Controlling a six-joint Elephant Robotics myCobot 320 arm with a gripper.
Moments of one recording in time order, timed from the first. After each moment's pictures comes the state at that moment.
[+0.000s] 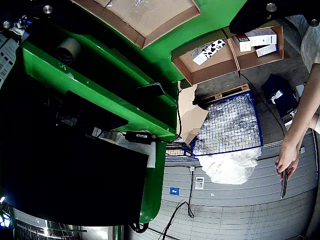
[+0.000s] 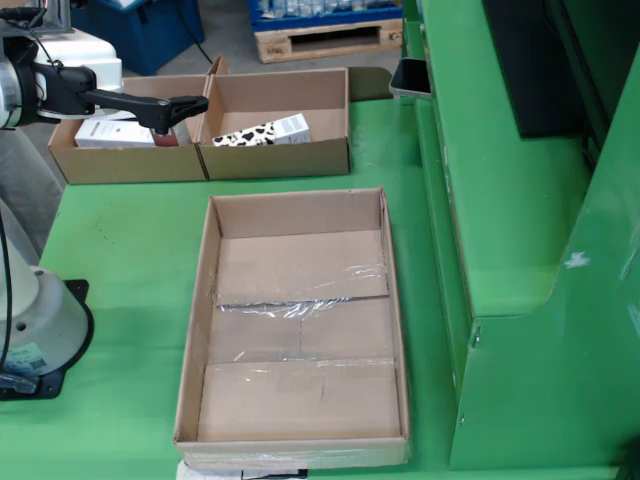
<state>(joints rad) 0.00 0.22 -1.17 0.41 2.35 -0.53</state>
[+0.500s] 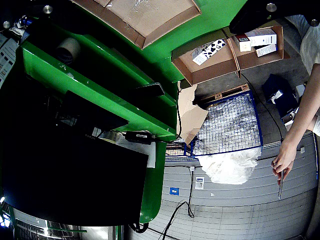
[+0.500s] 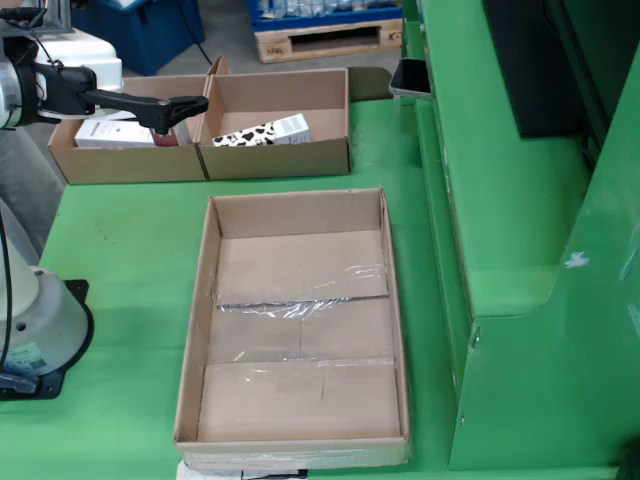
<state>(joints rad) 0.00 0.22 -1.17 0.41 2.35 -0.53</state>
